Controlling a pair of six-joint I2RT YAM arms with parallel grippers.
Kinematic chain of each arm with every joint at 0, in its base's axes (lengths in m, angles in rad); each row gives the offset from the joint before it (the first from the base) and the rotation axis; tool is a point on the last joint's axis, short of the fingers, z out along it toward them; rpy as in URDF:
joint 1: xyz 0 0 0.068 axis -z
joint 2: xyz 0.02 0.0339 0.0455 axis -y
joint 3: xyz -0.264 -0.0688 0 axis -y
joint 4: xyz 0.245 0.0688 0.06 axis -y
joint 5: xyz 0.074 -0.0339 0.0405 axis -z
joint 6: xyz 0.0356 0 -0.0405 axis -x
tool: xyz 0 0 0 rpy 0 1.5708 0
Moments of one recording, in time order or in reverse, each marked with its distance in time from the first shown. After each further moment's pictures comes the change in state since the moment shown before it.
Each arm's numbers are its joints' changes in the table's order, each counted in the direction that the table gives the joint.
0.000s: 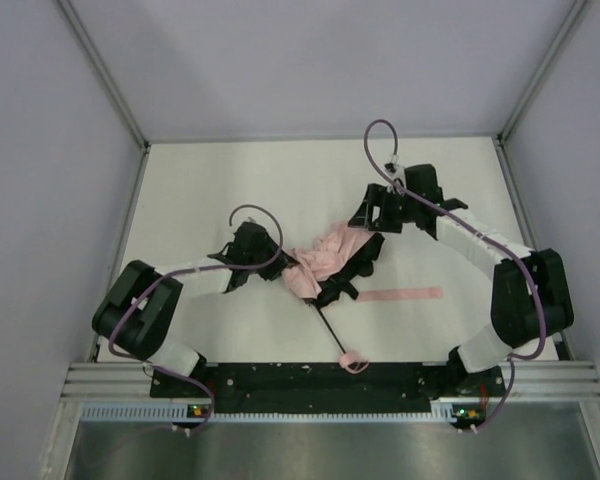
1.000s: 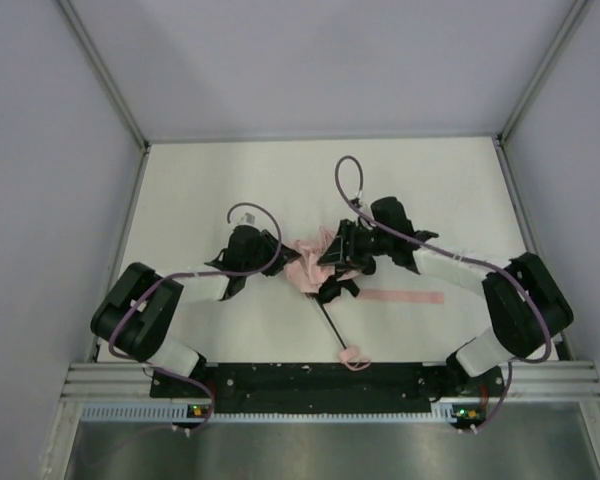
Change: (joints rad) left arm -0.014 0.017 -0.098 0.288 0.028 -0.008; right arm -0.255 -0.018 -0.286 0.349 -0.159 -0.397
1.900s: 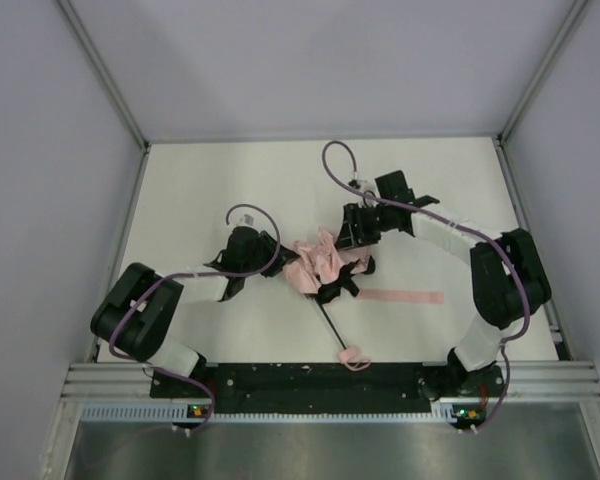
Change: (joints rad) left arm -0.009 0.001 -0.019 0.020 0.013 0.008; right arm 0.157 -0.126 0.351 -0.490 -0.003 0.597
